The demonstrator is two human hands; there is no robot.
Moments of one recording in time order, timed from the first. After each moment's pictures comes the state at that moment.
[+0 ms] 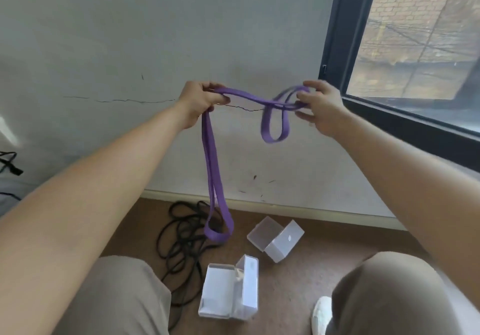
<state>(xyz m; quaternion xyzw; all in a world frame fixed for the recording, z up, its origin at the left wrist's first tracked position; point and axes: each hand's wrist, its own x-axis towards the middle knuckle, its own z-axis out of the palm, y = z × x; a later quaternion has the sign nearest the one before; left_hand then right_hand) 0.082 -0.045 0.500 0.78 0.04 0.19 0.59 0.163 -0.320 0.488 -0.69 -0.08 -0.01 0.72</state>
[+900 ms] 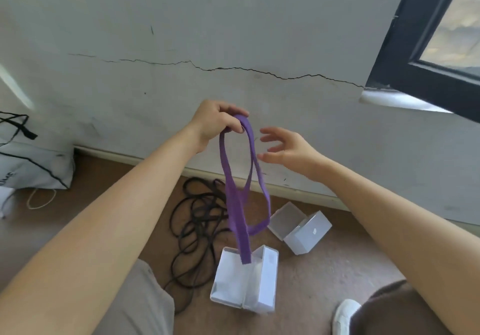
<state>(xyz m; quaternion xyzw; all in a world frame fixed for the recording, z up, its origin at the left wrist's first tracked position) 0.090 -0.015 0.391 0.80 0.09 0.11 0.58 0.157 -0.222 0.338 -0.81 -0.31 0.16 0.47</state>
